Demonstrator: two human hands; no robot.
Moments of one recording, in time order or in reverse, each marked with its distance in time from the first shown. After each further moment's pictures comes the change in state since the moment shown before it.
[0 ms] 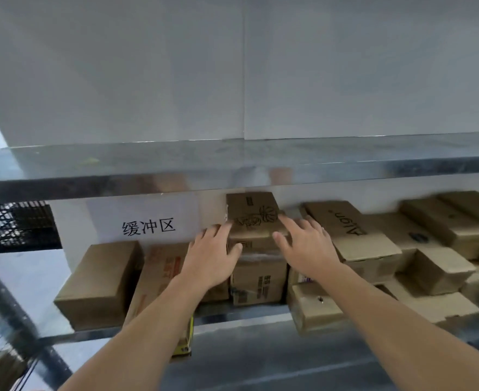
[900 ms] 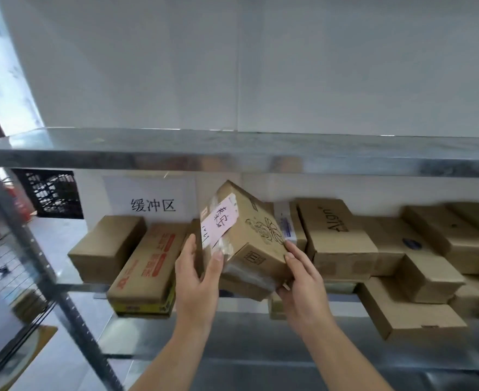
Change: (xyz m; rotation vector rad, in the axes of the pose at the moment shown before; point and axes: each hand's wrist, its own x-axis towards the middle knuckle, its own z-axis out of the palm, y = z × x) left_hand -0.124 0.097 0.047 -0.989 0.509 -0.322; right_hand -0.106 0.041 0.005 1.797 -0.089 0.423
